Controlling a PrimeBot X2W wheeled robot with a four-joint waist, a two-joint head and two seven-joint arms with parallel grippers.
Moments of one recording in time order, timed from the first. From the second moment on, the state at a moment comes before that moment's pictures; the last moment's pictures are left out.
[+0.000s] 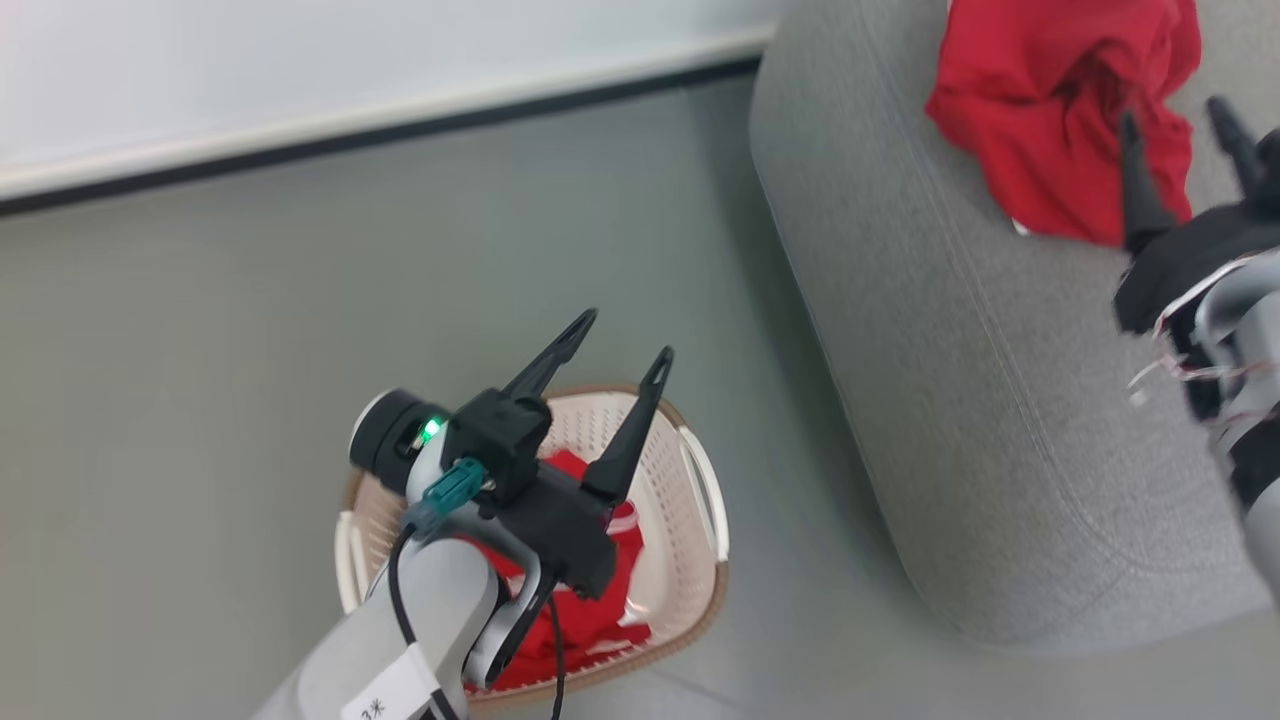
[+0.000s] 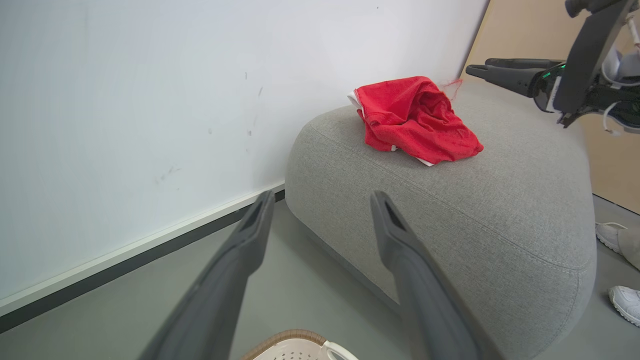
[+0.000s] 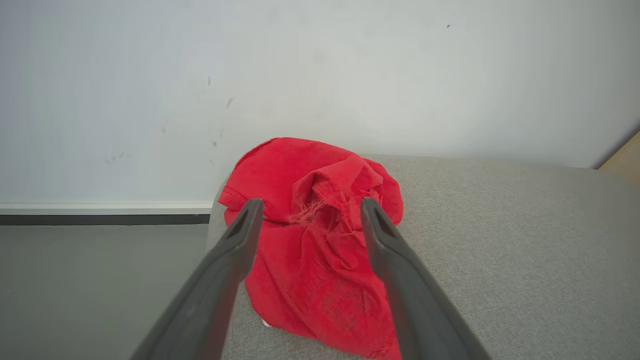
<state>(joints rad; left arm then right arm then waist) -0.60 0.18 -0.73 0.34 -0.50 0.04 -0.21 -1.03 -0.33 0.33 1.05 0.27 0.09 -0.25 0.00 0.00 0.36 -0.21</state>
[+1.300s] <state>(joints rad) -0.10 0.29 -0.47 0.30 -0.58 0.12 -0.25 -0.13 -0.17 0.31 0.29 0.27 -0.08 -0.25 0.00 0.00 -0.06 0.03</state>
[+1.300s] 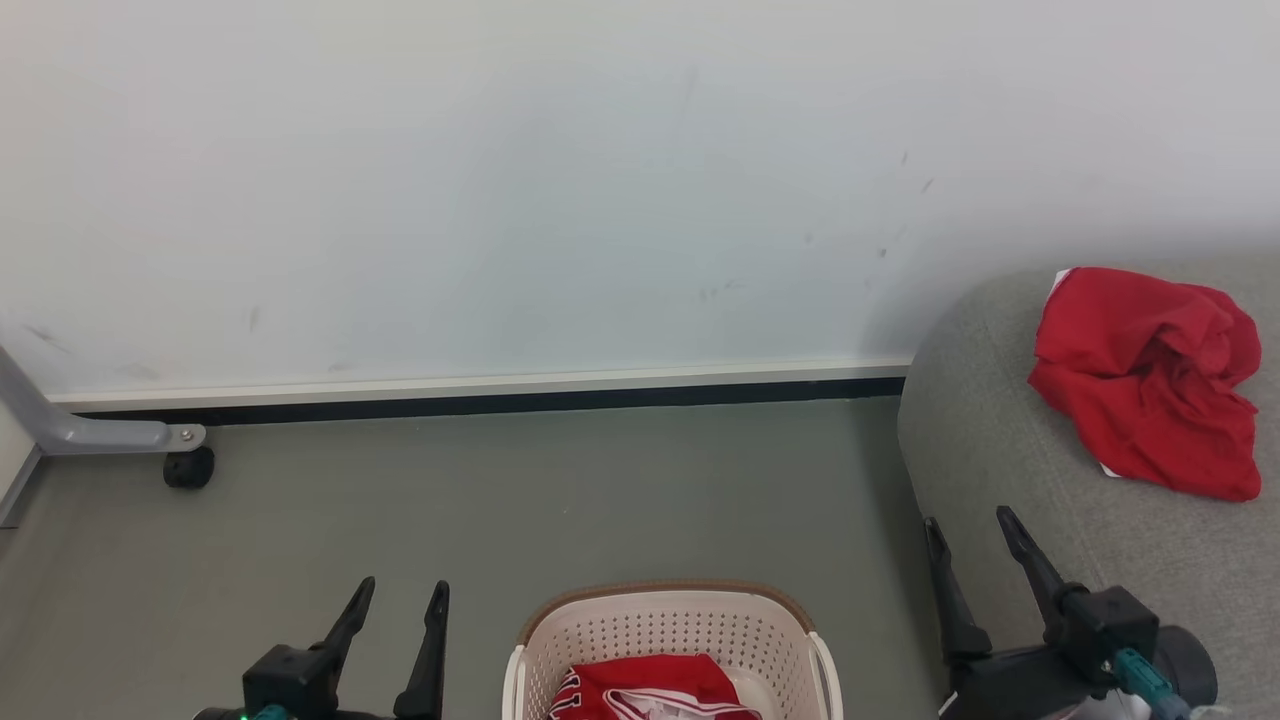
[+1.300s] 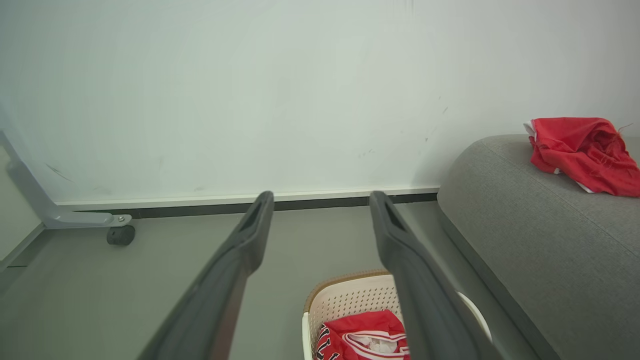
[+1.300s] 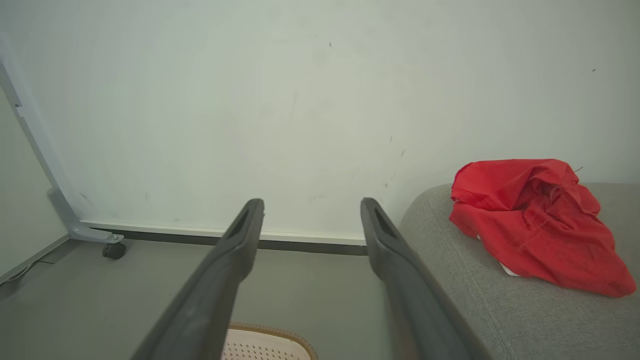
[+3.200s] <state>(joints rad) 0.09 0.25 -0.23 0.13 -0.42 0.12 -0.25 0.08 -0.17 0.23 -0.03 0.25 -0.12 -0.19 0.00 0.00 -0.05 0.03</state>
